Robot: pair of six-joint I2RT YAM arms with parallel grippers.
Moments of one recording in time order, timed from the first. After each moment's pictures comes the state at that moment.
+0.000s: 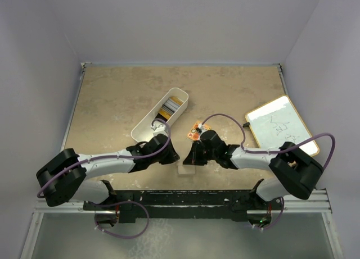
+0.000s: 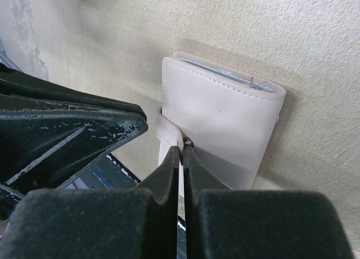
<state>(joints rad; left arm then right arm) -0.95 1.33 0.55 0.01 -0.13 -1.01 0.84 1.43 0.51 0.17 -0.22 0.91</state>
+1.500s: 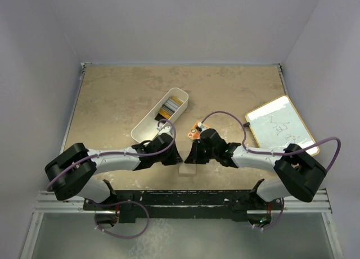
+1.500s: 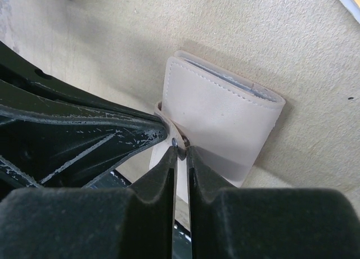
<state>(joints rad) -0.95 1.43 0.58 0.04 -0.04 -0.98 0.84 1.40 0.55 0.05 -0.18 0.84</state>
